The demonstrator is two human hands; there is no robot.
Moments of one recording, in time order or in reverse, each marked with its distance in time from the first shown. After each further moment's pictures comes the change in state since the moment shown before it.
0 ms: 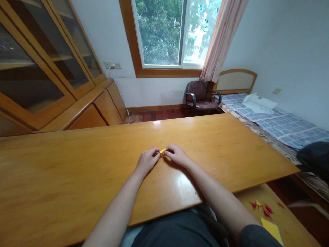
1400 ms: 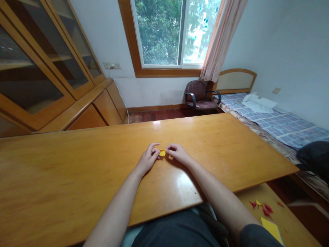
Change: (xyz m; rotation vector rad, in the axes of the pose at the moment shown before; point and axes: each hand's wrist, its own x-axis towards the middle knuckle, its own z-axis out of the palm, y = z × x) left_hand 0.001 -0.003 0.000 -0.400 -0.111 -0.110; right_hand 0.001 0.008 -0.002 0.460 -0.036 0.213
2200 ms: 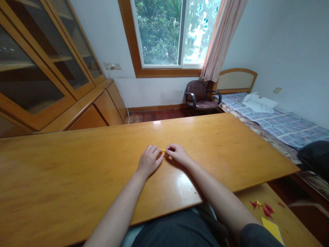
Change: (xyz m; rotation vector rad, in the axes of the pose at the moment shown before) left_hand -0.005 0.014 0.008 0.876 0.158 0.449; right_hand 0.003 0.009 0.004 -0.121 0.072 -0.082
